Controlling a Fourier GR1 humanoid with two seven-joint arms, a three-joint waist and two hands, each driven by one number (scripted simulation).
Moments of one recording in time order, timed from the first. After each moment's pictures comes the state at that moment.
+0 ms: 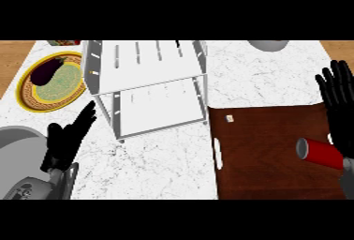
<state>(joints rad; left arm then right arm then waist) -0.13 0.50 -0.34 -1.36 0.33 0.20 0.08 -0.14 -0.54 0.11 -1.63 -0.47 -0.27 -0.12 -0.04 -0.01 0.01</state>
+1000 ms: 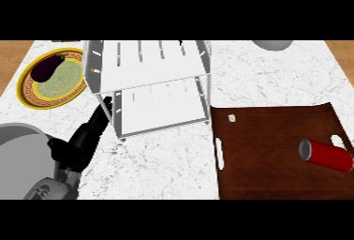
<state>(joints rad) -0.13 0.38 -0.34 -1.41 0.34 0.15 -0.11 0.04 -0.34 -0.47 -1.31 -1.47 0.58 -0.14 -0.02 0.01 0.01</state>
